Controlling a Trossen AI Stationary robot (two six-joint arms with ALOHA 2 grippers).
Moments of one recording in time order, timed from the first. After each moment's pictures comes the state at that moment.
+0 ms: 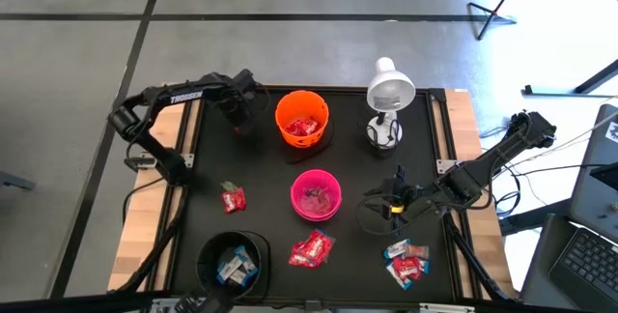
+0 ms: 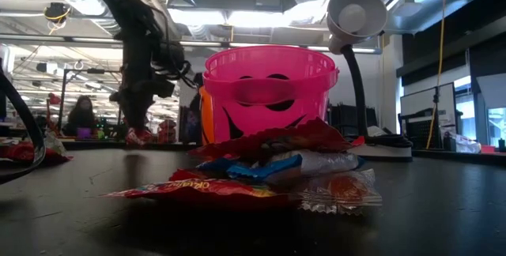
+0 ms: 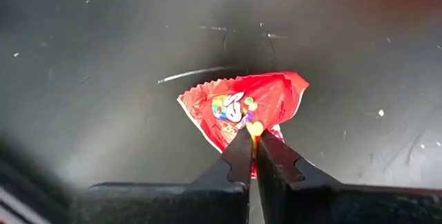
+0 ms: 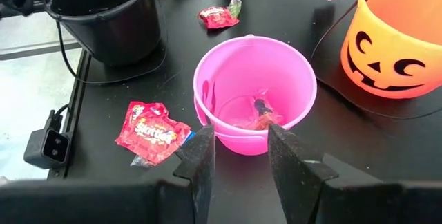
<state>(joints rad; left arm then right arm) 0.82 1.56 0.96 -0.87 -0.02 -0.04 0.62 1.21 1.05 -0.58 0.56 0.57</state>
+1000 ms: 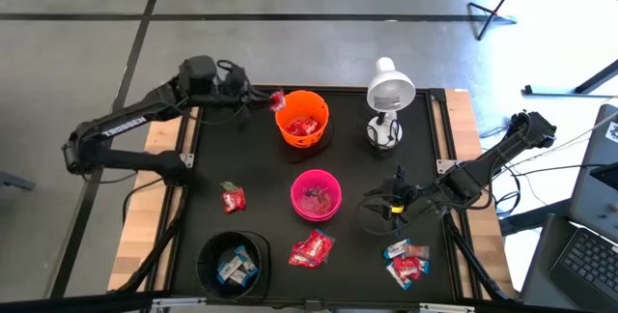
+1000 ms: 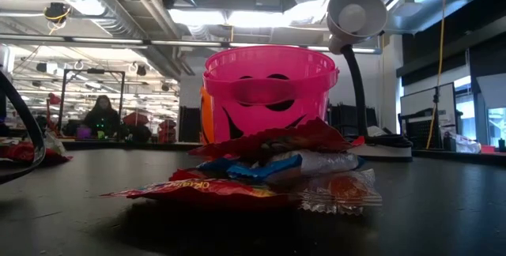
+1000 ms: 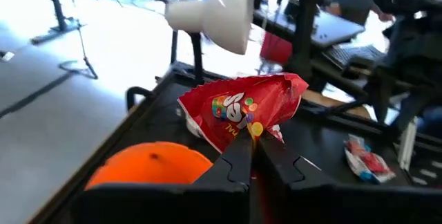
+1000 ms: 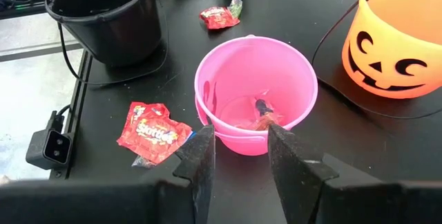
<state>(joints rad) 0.52 1.03 1.05 -0.29 0.33 -0.12 0.62 1.21 1.05 -0.57 0.56 0.57</state>
